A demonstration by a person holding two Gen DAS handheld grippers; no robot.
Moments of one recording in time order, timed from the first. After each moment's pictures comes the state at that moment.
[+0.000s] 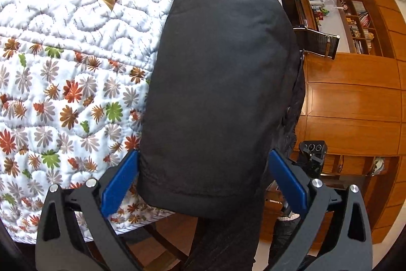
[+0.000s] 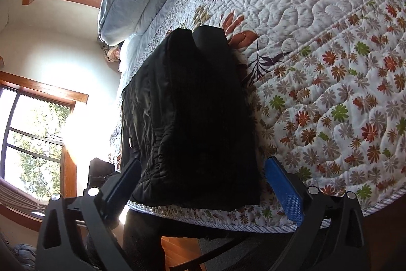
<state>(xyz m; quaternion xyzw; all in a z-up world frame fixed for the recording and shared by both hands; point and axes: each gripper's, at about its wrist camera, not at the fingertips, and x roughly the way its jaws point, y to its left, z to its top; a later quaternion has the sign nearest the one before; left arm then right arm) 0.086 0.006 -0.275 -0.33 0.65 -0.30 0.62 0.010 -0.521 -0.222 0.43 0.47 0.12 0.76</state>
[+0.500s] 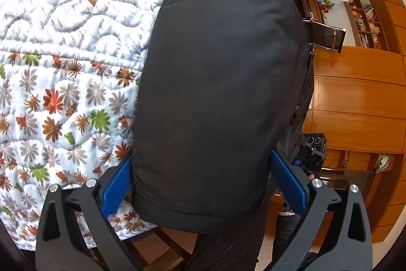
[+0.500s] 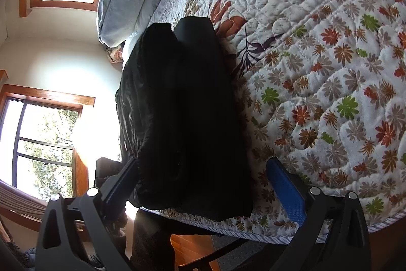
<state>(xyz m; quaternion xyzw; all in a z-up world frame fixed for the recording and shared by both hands) 0.098 -0.025 -0.271 -0.30 0.66 -0.30 0.61 0.023 -0.532 -0.248 0.47 0.47 0.15 0.73</state>
